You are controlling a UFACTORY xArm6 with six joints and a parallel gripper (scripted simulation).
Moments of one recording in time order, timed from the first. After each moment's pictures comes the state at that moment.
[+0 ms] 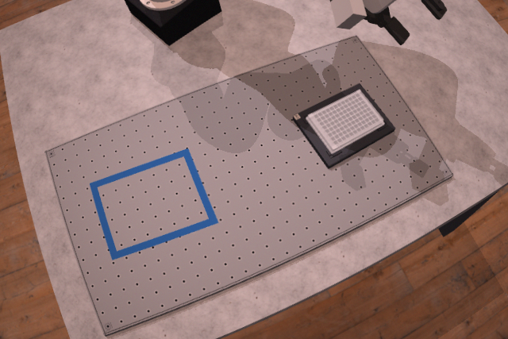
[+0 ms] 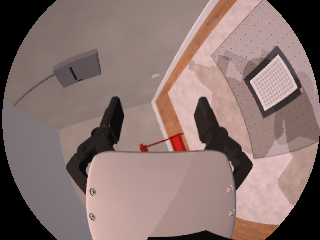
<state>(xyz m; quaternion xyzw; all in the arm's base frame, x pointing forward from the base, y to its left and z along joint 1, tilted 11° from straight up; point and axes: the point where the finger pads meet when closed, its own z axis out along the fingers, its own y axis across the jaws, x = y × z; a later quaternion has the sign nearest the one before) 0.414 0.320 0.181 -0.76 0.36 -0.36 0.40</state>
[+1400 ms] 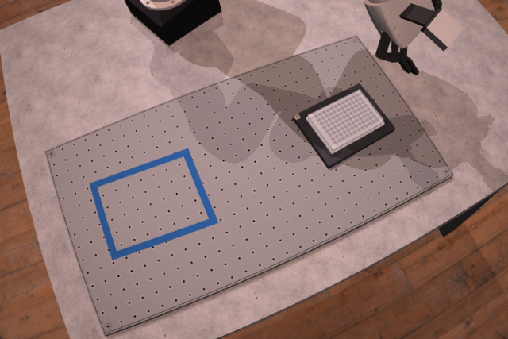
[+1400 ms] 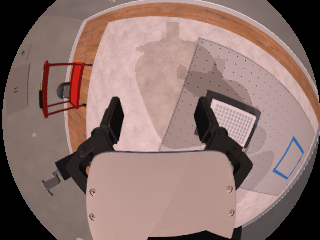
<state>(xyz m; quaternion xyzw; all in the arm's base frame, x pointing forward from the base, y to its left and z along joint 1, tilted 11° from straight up) 0.413 0.358 0.080 -0.94 -0.13 -0.27 0.16</state>
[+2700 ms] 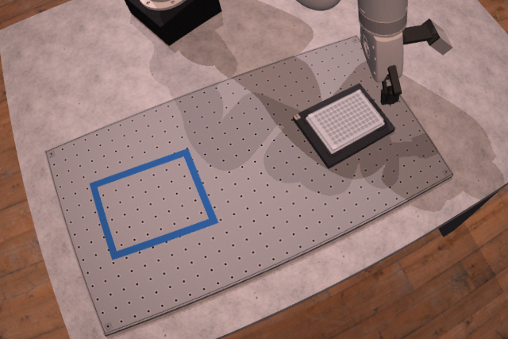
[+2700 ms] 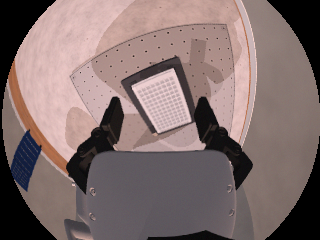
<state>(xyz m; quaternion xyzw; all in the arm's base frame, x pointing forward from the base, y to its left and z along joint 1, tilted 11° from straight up) 0.408 0.276 0.030 -0.79 -0.61 -0.08 -0.04</state>
